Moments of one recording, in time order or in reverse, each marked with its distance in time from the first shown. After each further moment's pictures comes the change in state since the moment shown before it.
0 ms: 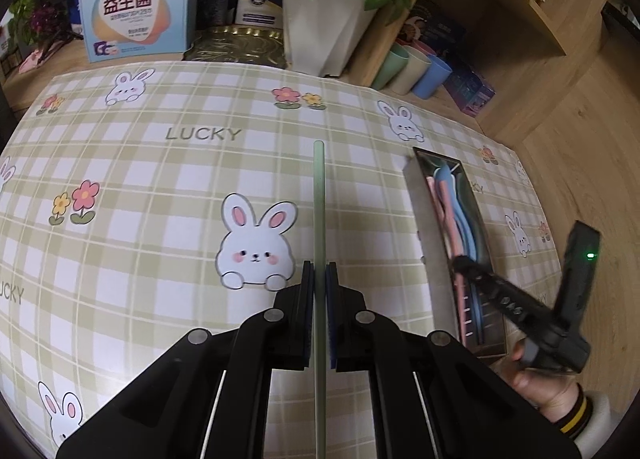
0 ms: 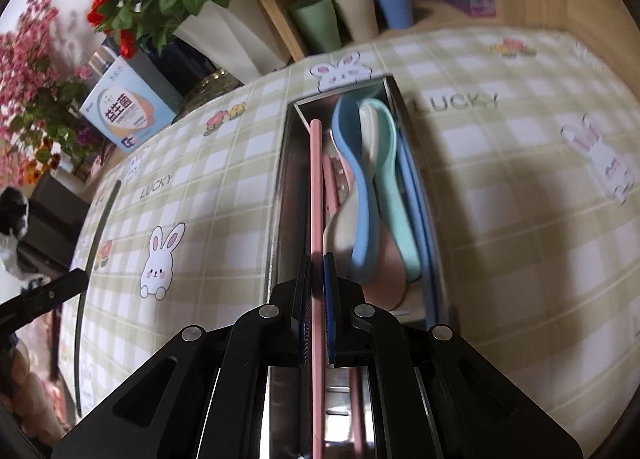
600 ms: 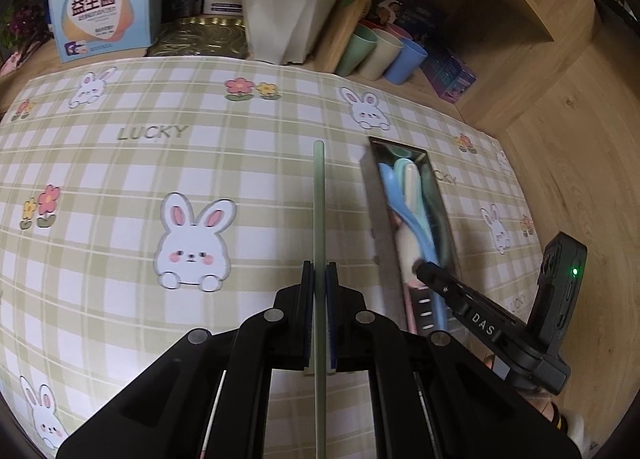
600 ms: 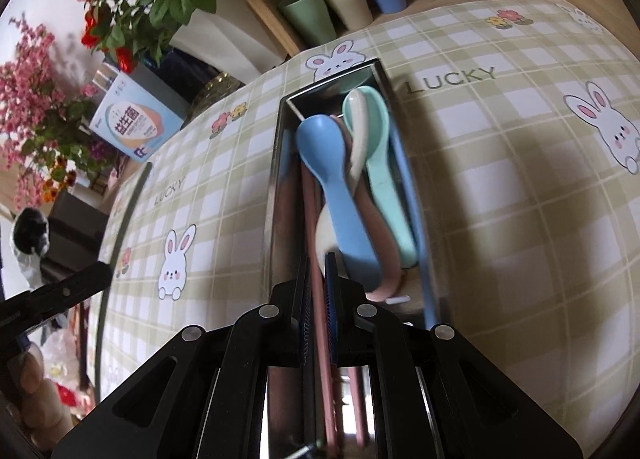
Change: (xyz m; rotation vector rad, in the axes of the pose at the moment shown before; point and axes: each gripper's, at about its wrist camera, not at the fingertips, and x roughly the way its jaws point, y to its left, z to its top) left arm 0.016 -0.051 0.011 0.005 0.063 -0.057; right arm -0.016 -0.022 -0.001 0.068 0.006 0.080
